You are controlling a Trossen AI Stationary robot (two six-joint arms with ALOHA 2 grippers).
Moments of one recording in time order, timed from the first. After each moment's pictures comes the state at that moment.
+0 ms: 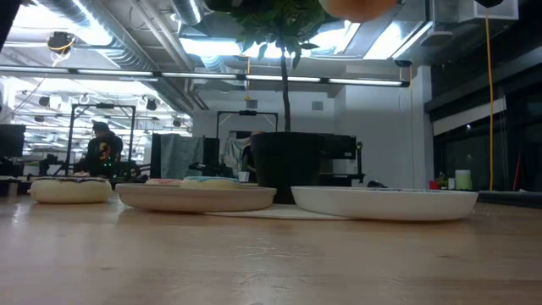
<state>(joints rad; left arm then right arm) -0.43 2.15 2.04 -0.97 -0.18 -1.09 0.70 1.15 0.85 -0.16 0.29 0.67</state>
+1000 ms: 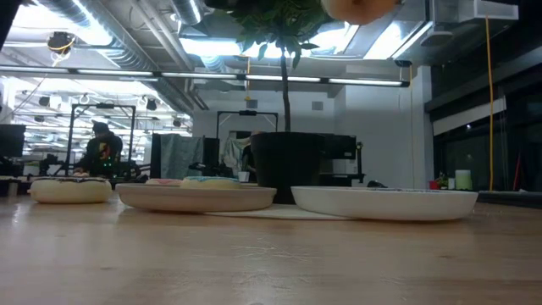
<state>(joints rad) -0.43 2.14 2.04 -0.97 -0.25 -1.16 0.69 1.15 0.85 -0.11 0.29 1.01</state>
